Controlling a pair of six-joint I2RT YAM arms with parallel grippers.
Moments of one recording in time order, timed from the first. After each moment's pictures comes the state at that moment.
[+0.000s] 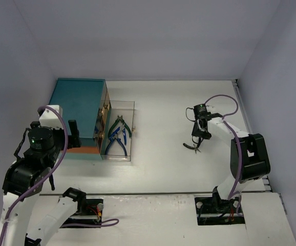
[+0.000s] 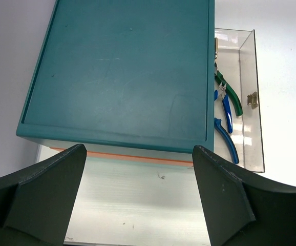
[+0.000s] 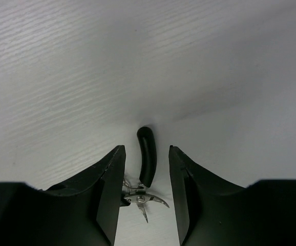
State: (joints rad) left arm -0.31 0.68 1.22 -0.98 -0.34 -0.13; right arm 0.22 1.62 0.96 -0.52 0.31 0.50
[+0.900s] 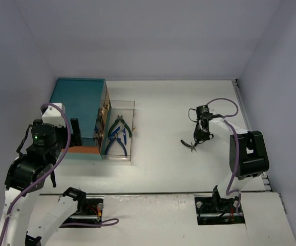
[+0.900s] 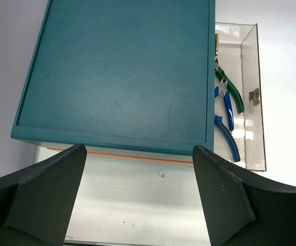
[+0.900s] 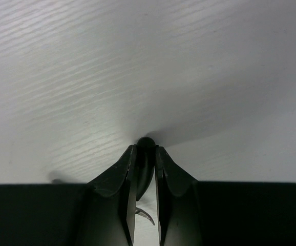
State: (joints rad) left arm -0.31 0.71 1.22 -0.98 -0.34 -0.13; right arm 0.19 1.65 0.94 -0.48 0.19 0.48
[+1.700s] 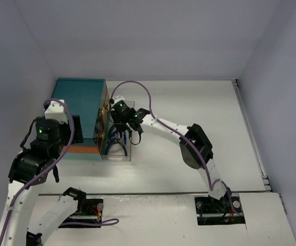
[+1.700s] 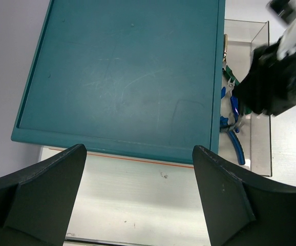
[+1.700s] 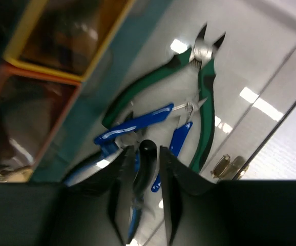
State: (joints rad) left arm -0.31 0.76 1.23 -0.98 -0.37 -0.14; right arm 0.91 2.17 1.85 -0.43 0.12 0.36
